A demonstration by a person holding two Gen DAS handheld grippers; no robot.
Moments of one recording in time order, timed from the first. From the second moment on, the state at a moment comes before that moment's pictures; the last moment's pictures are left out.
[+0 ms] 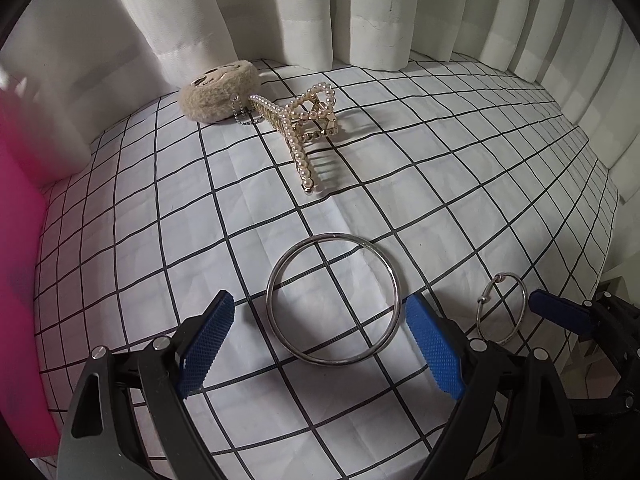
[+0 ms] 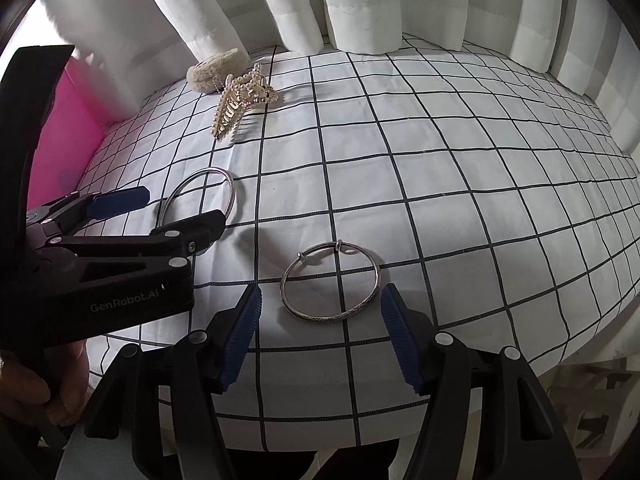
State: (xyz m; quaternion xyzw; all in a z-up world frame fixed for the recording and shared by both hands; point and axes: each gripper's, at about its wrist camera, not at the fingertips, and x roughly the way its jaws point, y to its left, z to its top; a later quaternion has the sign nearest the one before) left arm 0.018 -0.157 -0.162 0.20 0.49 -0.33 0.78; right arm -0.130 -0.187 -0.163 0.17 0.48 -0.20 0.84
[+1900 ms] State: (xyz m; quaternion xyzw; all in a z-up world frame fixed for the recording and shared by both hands) left arm 0.037 -0.118 -0.116 0.14 0.43 -0.33 0.83; right arm -0.105 -0.175 -0.132 0.07 0.44 -0.18 0.88
